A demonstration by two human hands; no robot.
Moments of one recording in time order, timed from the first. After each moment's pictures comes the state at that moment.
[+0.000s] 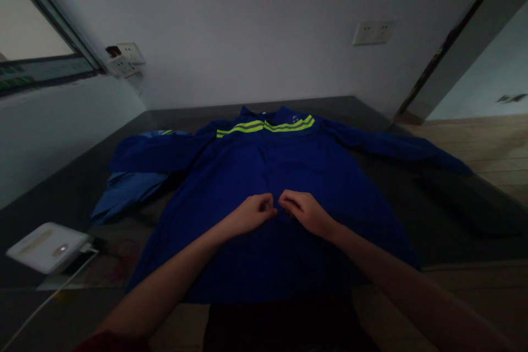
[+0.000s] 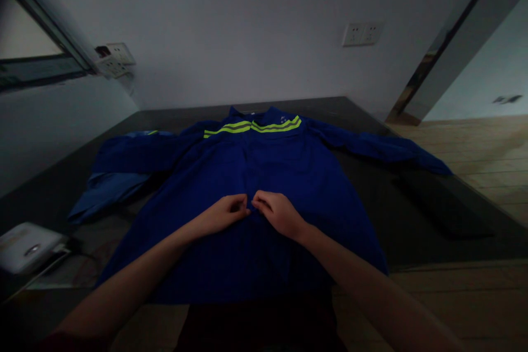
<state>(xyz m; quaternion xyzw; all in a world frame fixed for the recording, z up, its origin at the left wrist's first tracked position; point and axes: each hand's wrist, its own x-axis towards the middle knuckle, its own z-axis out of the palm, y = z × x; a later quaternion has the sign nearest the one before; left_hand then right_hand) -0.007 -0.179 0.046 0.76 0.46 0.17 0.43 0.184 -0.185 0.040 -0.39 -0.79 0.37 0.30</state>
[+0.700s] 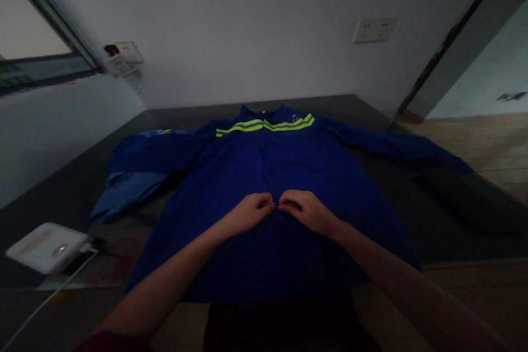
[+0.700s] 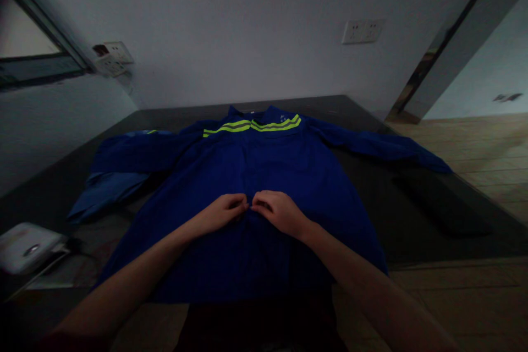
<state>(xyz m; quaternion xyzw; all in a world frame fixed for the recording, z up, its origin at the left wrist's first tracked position) -0.006 -0.180 0.052 0.76 0.48 0.15 0.42 0.189 -0.181 0.041 -0.36 -0.84 0.28 0.28</state>
